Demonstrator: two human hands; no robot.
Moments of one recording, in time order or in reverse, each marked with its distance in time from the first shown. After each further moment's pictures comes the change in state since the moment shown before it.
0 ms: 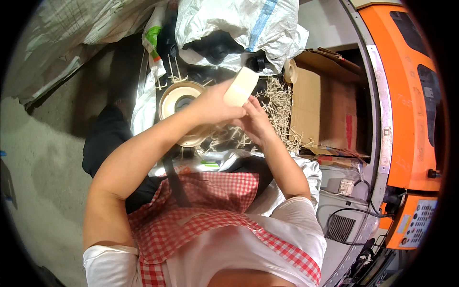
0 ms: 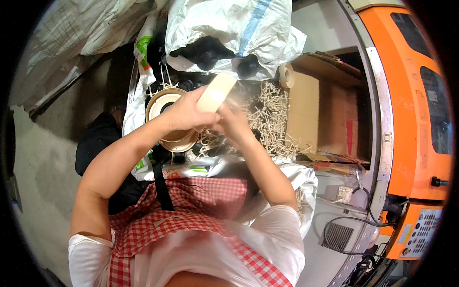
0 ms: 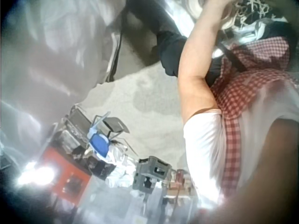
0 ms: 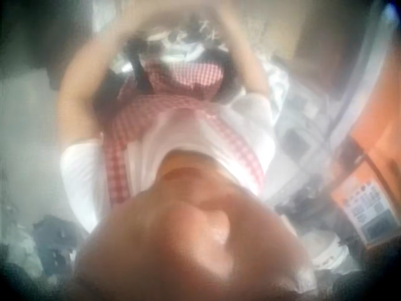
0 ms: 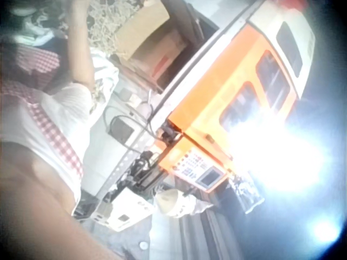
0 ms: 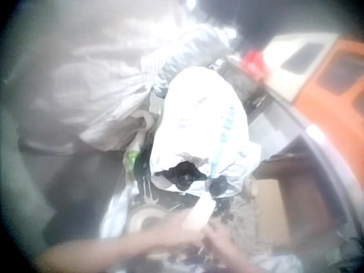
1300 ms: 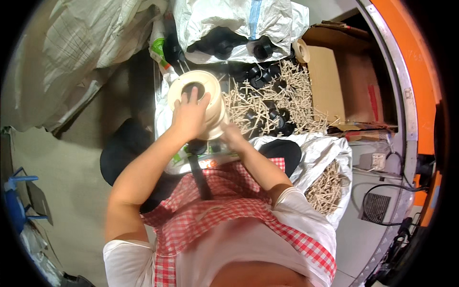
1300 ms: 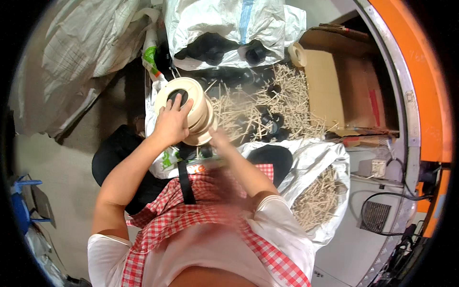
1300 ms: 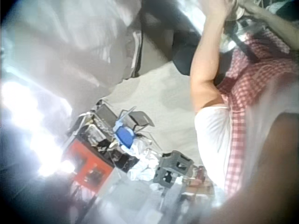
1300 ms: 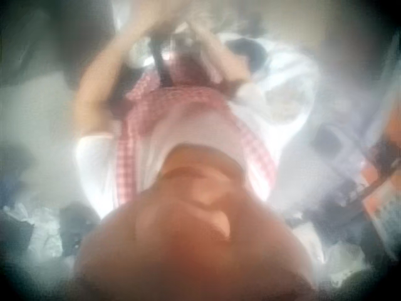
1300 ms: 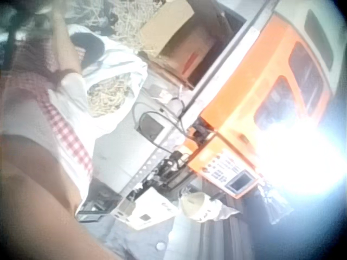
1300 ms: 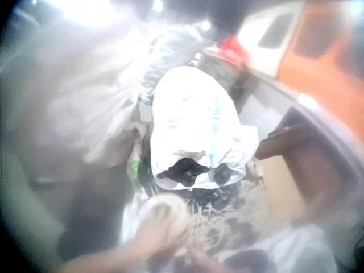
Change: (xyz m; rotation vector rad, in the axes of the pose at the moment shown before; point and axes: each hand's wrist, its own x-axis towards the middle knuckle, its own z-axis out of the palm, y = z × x) left_hand -0.049 -0.031 -0.020 1.545 0.119 0.045; right_hand 0.066 0.223 -0.058 0.031 0.049 0.190
